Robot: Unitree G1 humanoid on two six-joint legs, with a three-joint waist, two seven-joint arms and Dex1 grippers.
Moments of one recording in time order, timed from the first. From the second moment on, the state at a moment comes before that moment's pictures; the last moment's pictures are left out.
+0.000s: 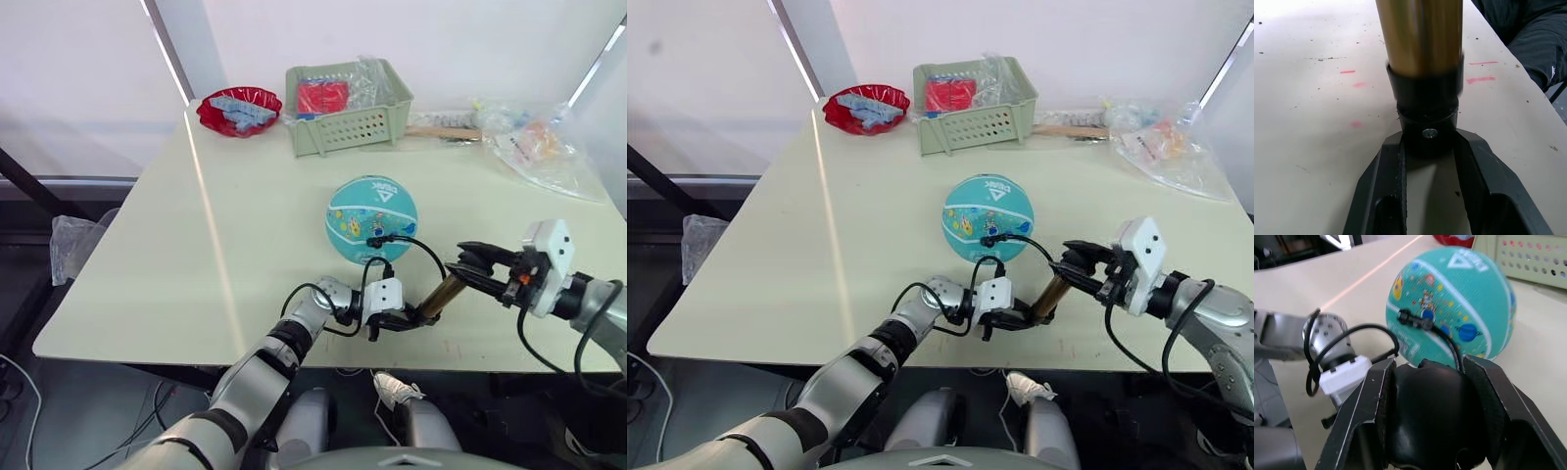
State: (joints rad) left arm -0.66 0.05 -0.44 1.01 0.13 -0.41 -1.07; right arm 0.00 -0.80 -0.25 -0.53 0.75 0.60 0.74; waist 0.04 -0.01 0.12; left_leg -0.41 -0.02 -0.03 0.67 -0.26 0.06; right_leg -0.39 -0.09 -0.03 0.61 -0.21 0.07
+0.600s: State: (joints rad) left arm -0.66 0.04 -0.43 1.01 0.13 -0.41 -1.07; right arm -0.23 -1.02 -0.53 -0.50 1.15 0.86 0.71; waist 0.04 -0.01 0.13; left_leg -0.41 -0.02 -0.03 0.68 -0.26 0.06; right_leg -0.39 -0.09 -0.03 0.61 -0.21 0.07
